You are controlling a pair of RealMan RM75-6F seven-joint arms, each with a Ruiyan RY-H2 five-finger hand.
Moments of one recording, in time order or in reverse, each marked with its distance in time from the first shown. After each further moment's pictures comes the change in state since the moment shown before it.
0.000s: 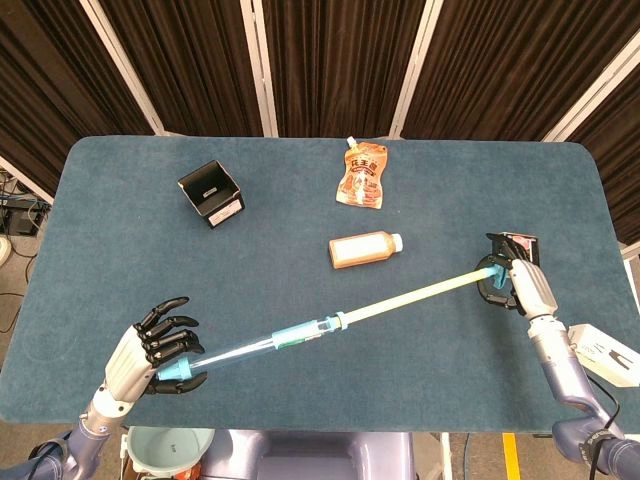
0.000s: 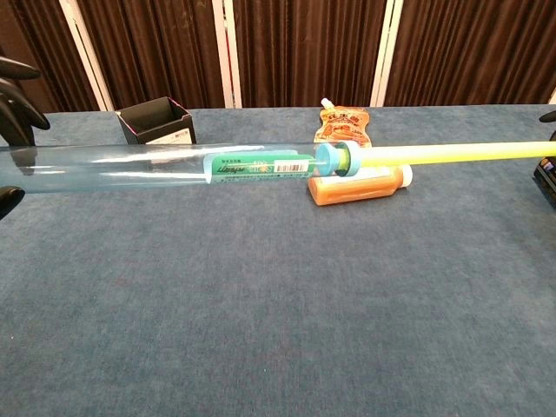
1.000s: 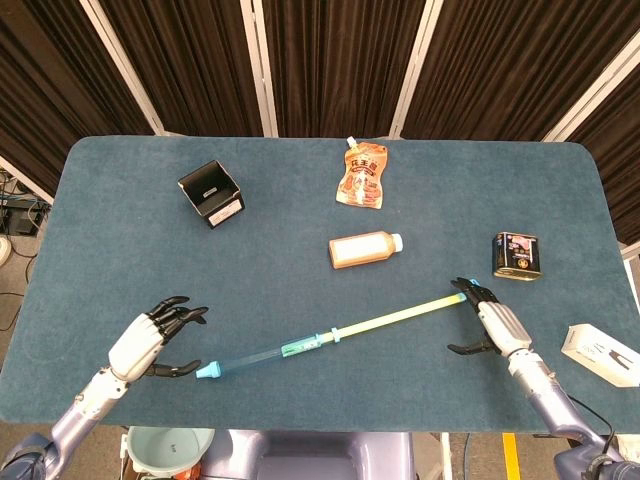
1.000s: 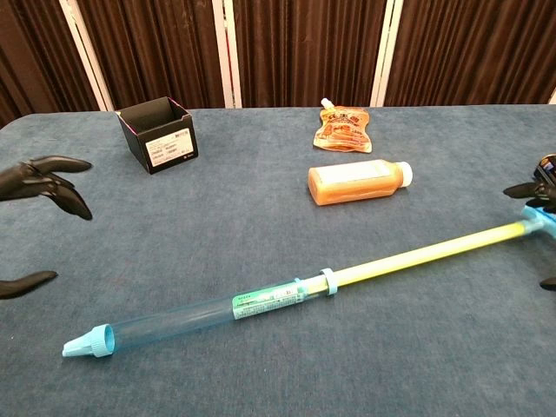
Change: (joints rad) left arm 0.049 -0.053 0.066 0.358 -0.107 -0.229 -0.295; right arm -0.028 0.038 -0.141 -0.153 -0.099 -0.055 -0.121
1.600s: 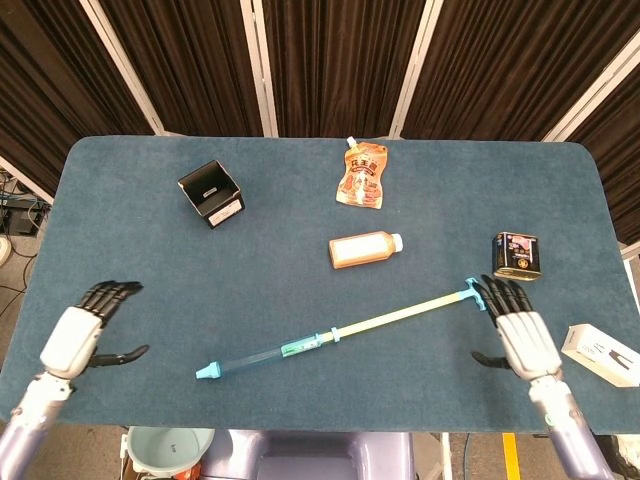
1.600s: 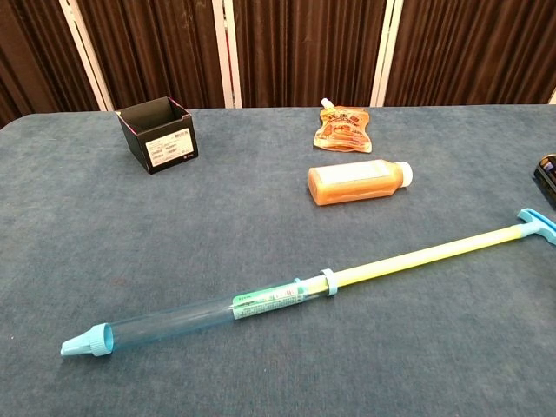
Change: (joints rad) left arm 0.074 0.476 -0.006 -0.776 -0.194 -0.202 0.418; right arm -0.169 0.160 0.001 -0.373 0.010 0.327 -0.695
